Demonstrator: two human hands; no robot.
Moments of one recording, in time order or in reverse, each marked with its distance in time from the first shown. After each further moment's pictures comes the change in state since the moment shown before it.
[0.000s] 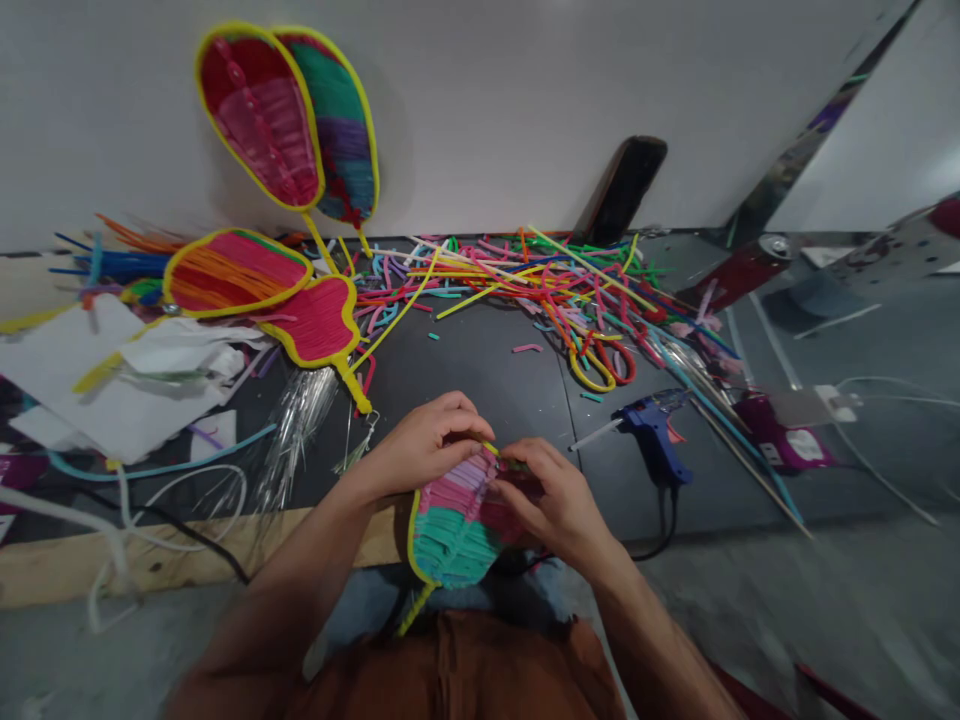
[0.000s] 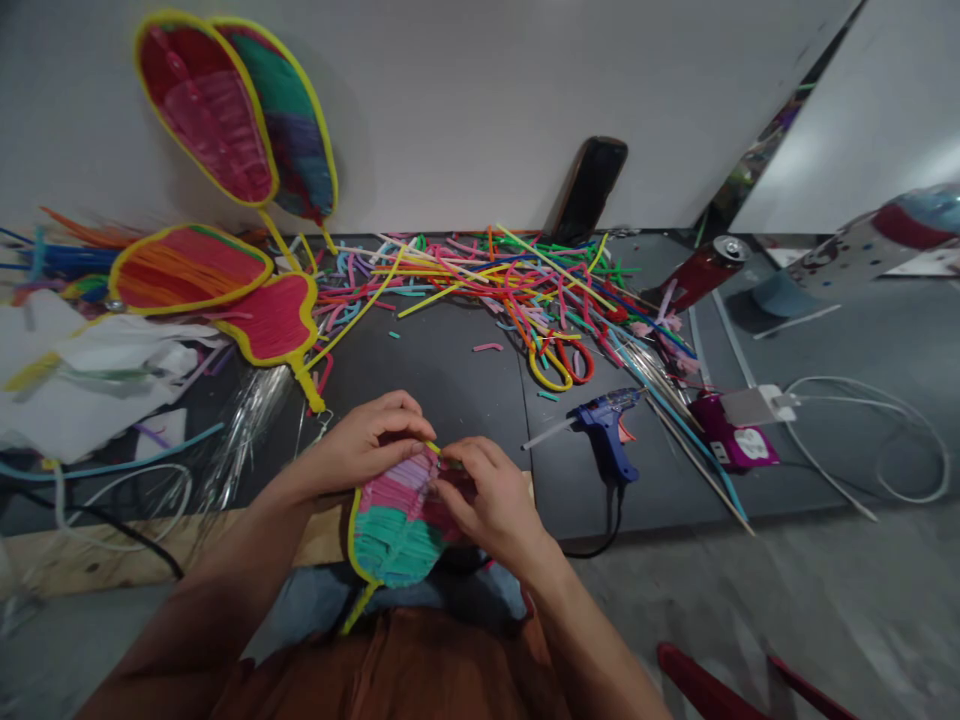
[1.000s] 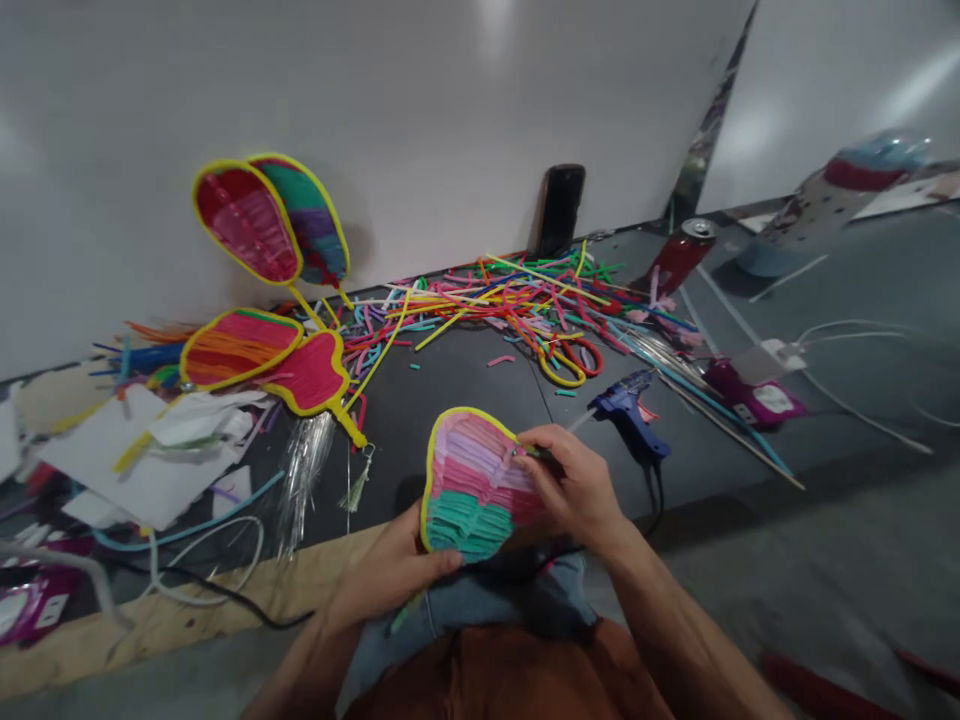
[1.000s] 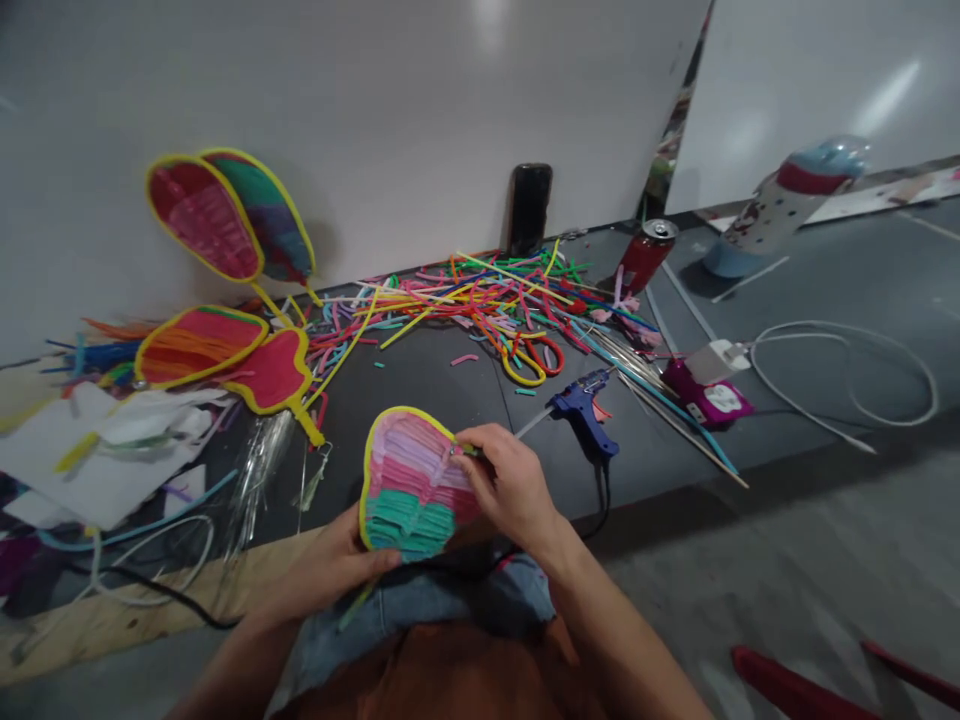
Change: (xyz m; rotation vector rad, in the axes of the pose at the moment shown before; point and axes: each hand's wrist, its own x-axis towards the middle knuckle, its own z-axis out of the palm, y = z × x) left_hand -0.084 0.009 0.045 -0.778 -0.020 -0.483; right_hand -0.001 0.004 -0.022 0.002 0.350 -0.127
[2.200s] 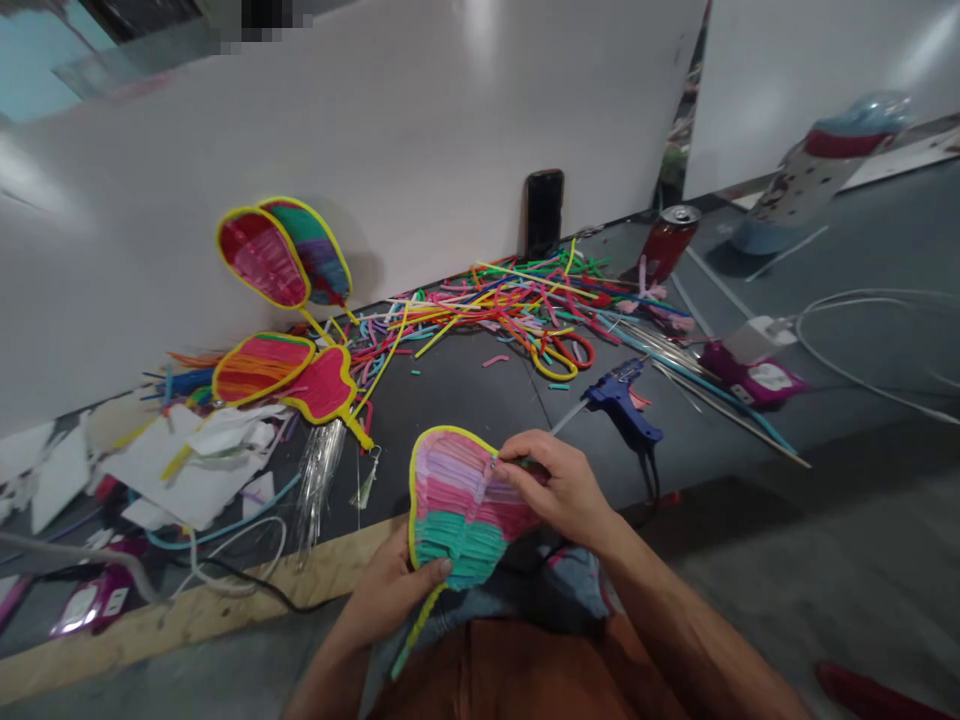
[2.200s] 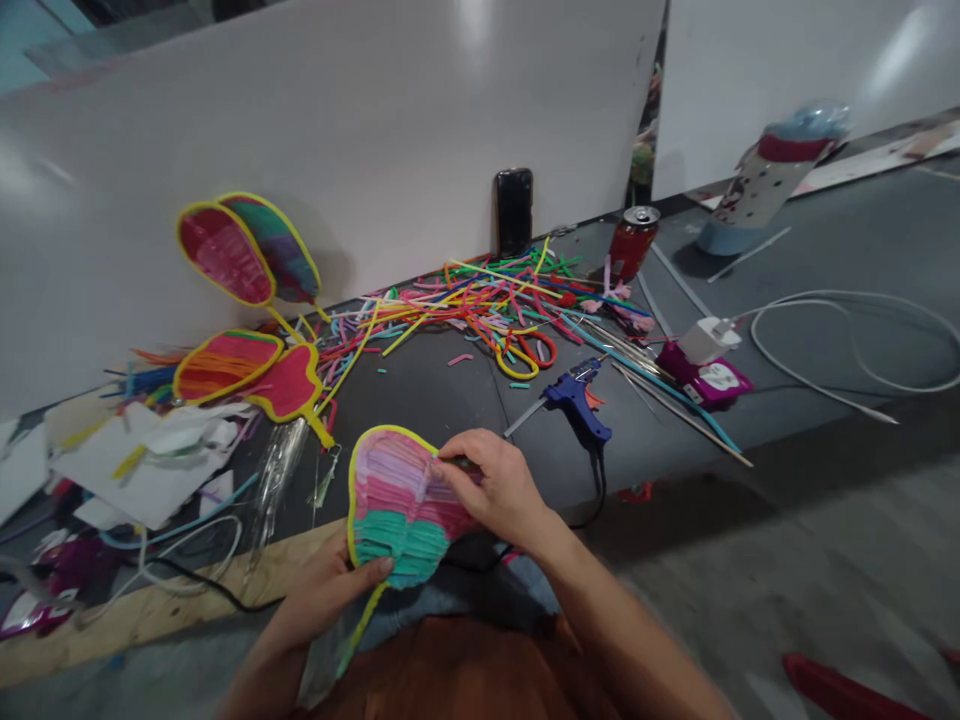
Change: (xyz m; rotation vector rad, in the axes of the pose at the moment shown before) left_hand -0.027 -0.007 0.010 0.128 0.168 -0.043; right_hand -0.007 -0.008 0.002 0.185 -0.018 0.056
